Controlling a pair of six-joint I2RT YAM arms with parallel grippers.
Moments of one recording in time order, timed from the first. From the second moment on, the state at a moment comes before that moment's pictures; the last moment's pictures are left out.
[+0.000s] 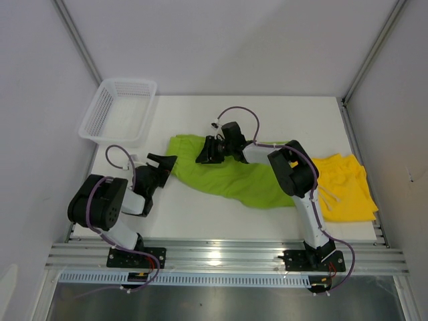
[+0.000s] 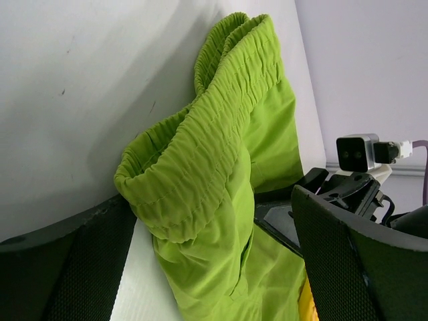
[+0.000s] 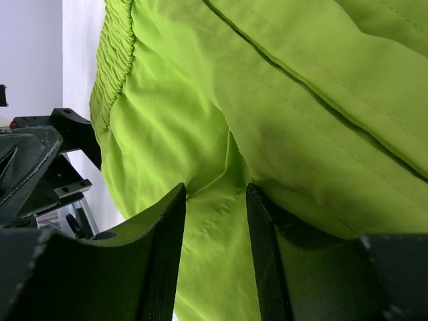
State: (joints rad) left arm -0.15 1.60 0.22 1.03 0.00 -1.19; right arm 0.62 2.27 1.49 0.15 -0.57 0.66
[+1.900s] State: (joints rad) left arm -0.47 1.11 0.28 0.69 -0.45 -0.41; right arm 0.59 2.12 1.49 0.00 -0.53 0.65
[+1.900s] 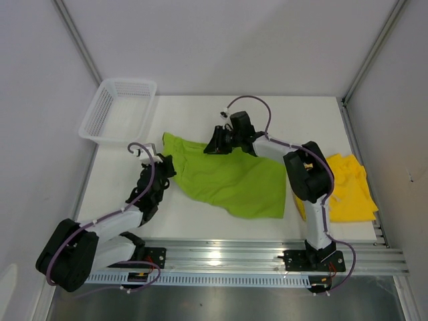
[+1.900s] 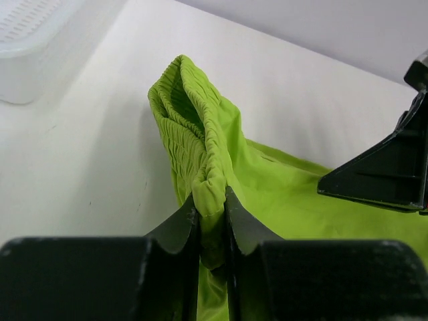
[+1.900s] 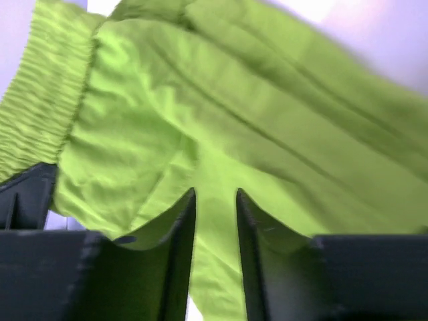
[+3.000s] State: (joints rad) left arm -0.79 0.90 0.26 0.63 -0.61 -0.11; right arm 0.55 2.26 1.50 0.14 -0.41 0.76
